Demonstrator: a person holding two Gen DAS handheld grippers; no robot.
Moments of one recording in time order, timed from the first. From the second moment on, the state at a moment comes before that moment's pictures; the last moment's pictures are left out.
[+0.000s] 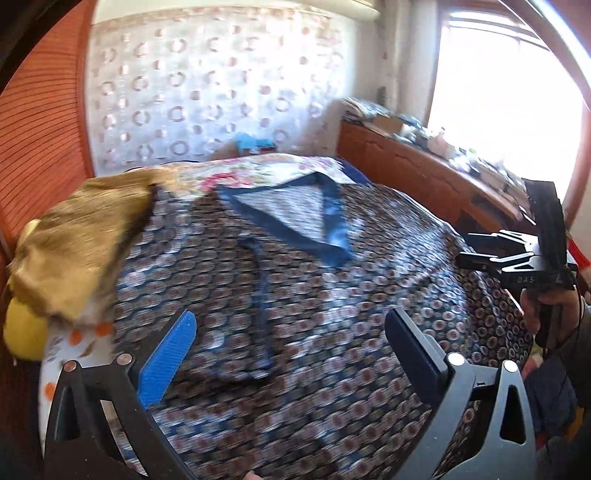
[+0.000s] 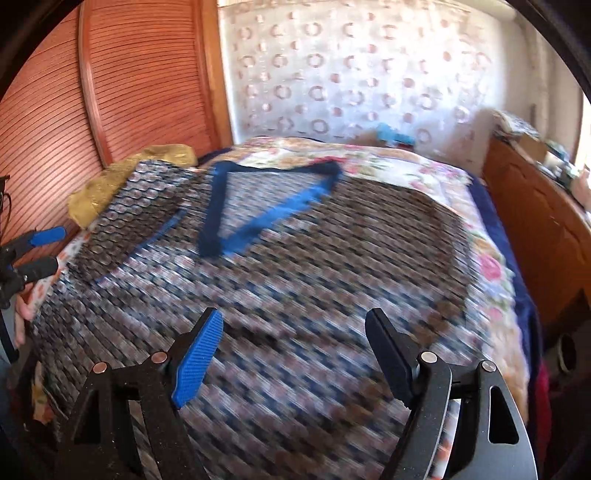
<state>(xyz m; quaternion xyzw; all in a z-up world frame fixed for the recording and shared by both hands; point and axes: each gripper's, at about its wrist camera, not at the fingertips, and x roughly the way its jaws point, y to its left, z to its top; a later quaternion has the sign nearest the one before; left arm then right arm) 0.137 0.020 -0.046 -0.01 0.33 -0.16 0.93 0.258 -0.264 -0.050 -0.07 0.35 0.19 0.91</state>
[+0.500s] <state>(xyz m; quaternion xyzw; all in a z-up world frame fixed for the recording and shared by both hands) 0.176 -0.065 -0.091 0.03 0.42 -0.22 0.88 0.229 -0.372 -0.046 -0.04 0.39 0.08 0.92</state>
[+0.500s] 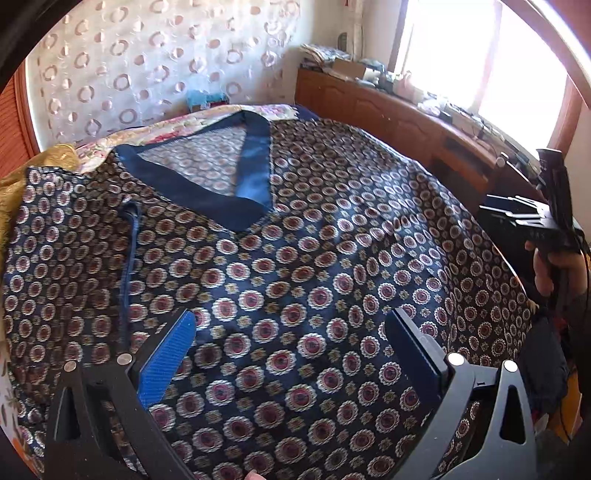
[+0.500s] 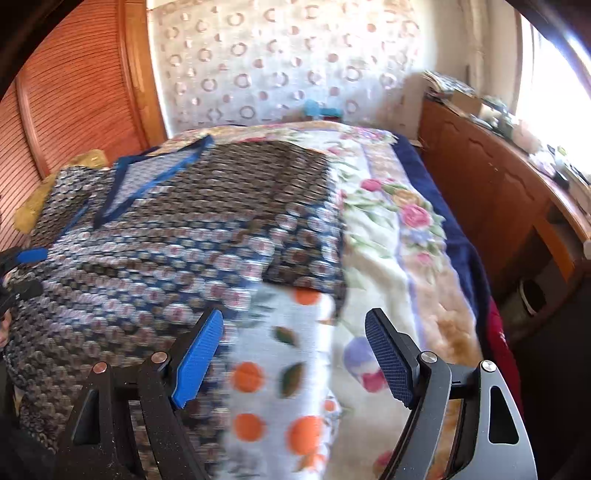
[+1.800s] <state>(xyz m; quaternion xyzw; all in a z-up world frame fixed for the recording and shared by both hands) 0.172 -0.089 -0.114 0.09 0.43 -0.20 0.87 0.264 -0.335 0.029 -0.02 0.33 0.09 0.94</state>
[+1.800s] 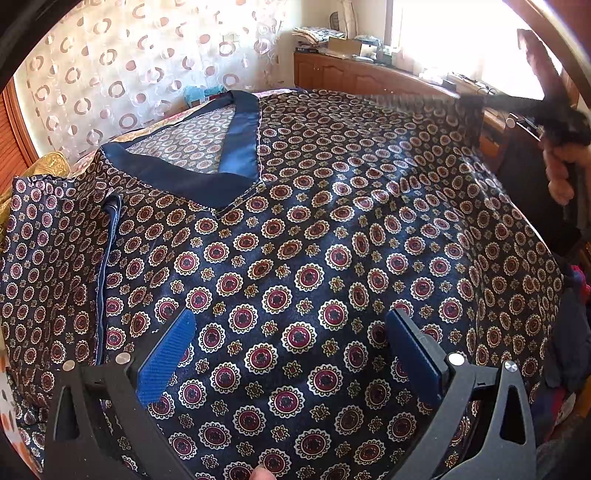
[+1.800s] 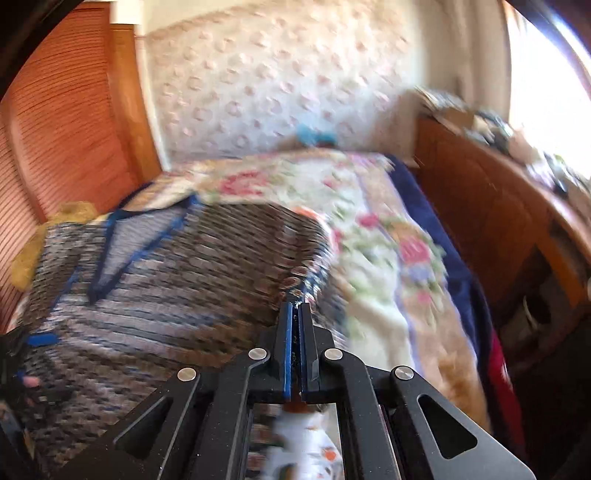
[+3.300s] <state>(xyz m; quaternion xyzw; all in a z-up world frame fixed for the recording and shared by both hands) 0.150 -0.089 -0.040 0.03 0.37 -0.24 0.90 0.280 -0.353 -0.019 0.03 0.41 0.04 0.91</state>
